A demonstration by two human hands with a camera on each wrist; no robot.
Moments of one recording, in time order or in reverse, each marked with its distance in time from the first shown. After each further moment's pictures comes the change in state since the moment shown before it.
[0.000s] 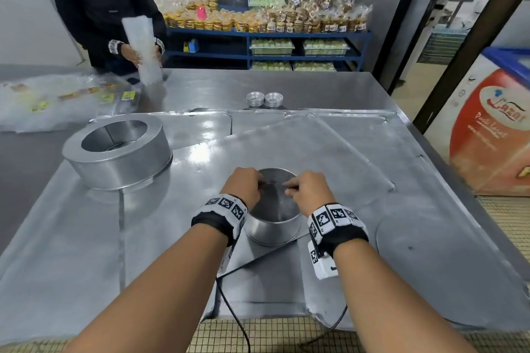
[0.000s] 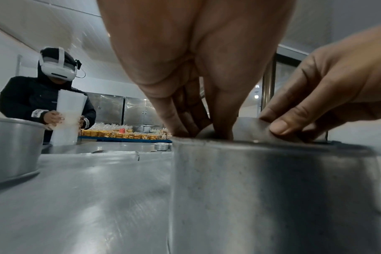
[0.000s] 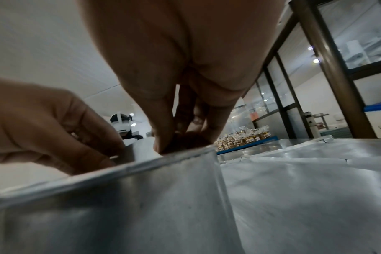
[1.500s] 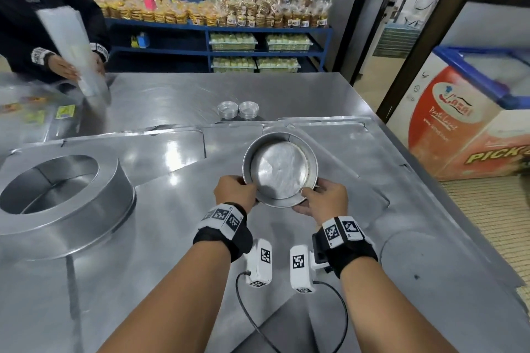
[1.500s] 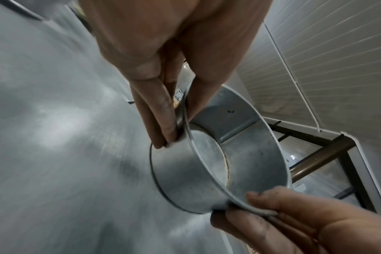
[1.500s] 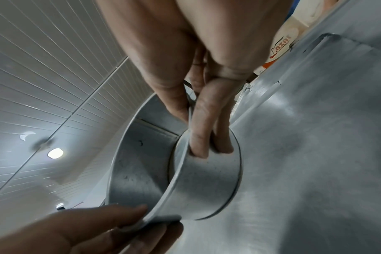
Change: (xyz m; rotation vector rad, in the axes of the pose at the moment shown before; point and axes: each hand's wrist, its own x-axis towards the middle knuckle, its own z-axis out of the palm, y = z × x) left_hand 0.108 -0.012 -0.005 -0.966 0.120 -0.443; right_hand 0.080 0.011 -0.005 0.976 0.421 0.488
